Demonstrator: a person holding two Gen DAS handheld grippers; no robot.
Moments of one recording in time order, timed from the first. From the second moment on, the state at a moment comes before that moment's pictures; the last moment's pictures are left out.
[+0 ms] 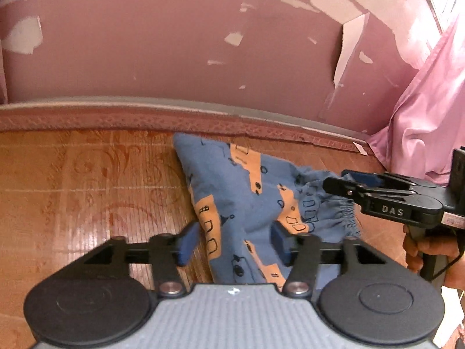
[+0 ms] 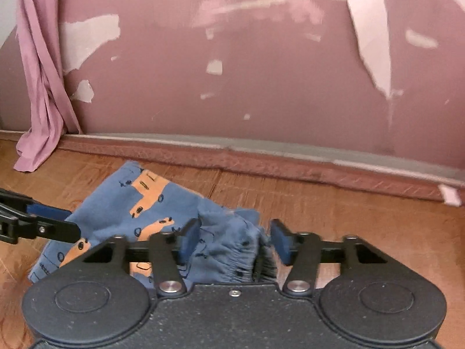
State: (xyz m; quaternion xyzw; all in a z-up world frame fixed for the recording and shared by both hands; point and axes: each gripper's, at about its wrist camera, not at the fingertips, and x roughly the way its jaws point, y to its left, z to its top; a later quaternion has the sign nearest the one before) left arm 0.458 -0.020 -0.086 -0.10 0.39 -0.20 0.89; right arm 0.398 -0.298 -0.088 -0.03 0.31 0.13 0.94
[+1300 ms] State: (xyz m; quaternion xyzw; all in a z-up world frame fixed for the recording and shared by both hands) left arm 0.230 -0.025 -0.034 -0.02 0.29 -0.11 0.95; right arm 0.115 -0.268 -0.048 0.02 0.20 0.06 0.98
